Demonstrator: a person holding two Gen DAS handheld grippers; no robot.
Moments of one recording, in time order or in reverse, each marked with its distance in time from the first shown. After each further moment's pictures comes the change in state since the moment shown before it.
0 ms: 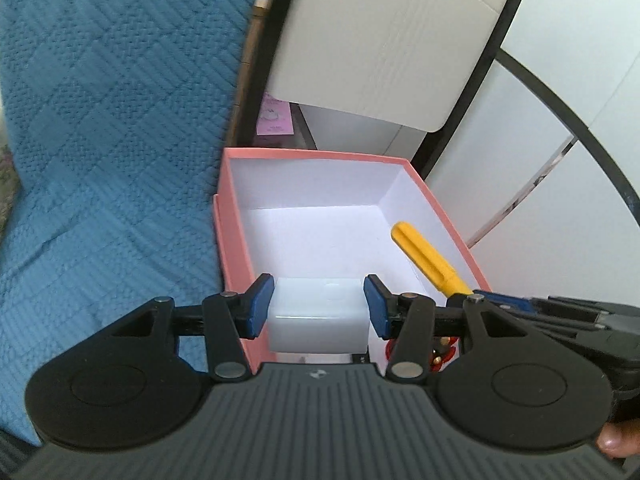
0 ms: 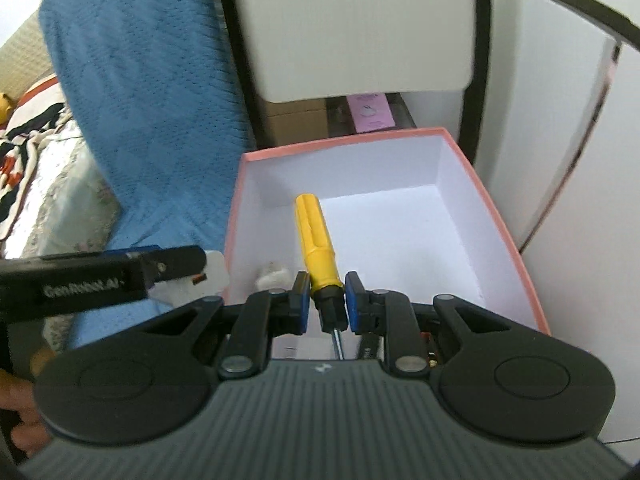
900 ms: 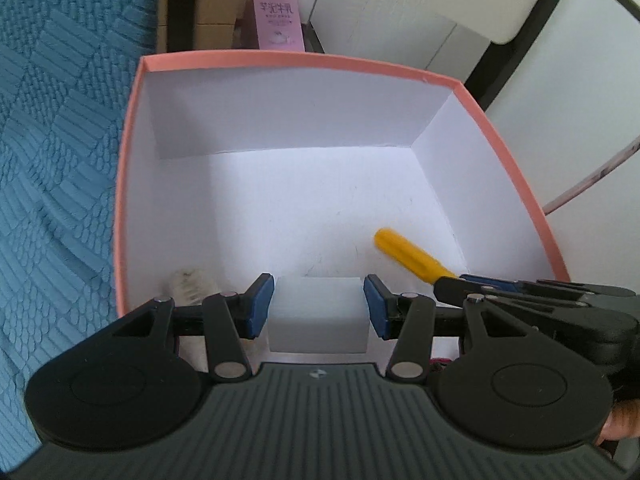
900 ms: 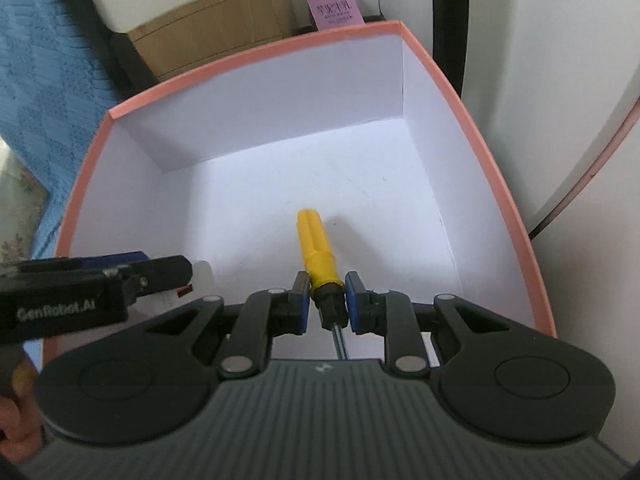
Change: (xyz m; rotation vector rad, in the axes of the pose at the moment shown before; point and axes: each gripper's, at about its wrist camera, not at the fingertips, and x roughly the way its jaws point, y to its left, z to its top) left arm 0.184 -0.018 0.007 -0.011 0.221 0.071; right arm 0.163 -0.102 0.008 0.070 0.208 0.035
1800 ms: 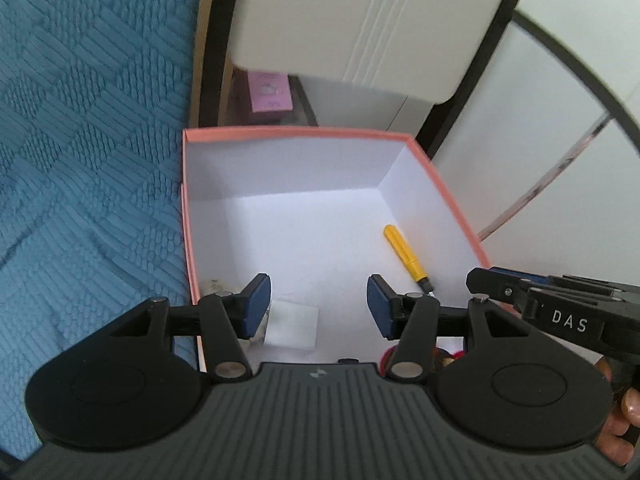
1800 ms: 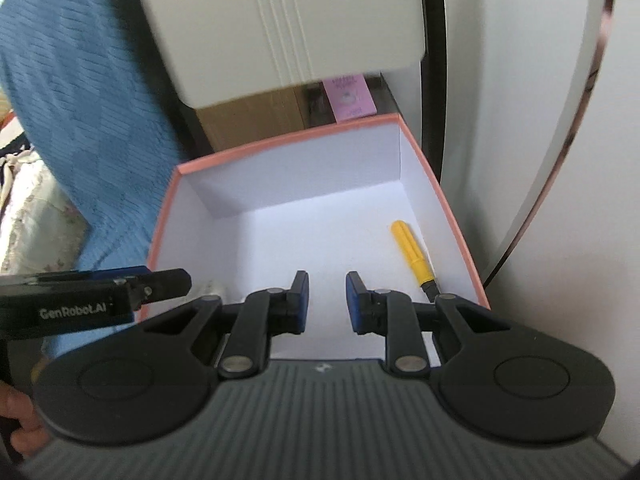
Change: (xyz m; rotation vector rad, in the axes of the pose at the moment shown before) left arm -0.124 -0.003 -0.019 0.029 -0.149 -0.040; right arm -0.120 0.027 -0.022 -0.022 -0.195 0.000
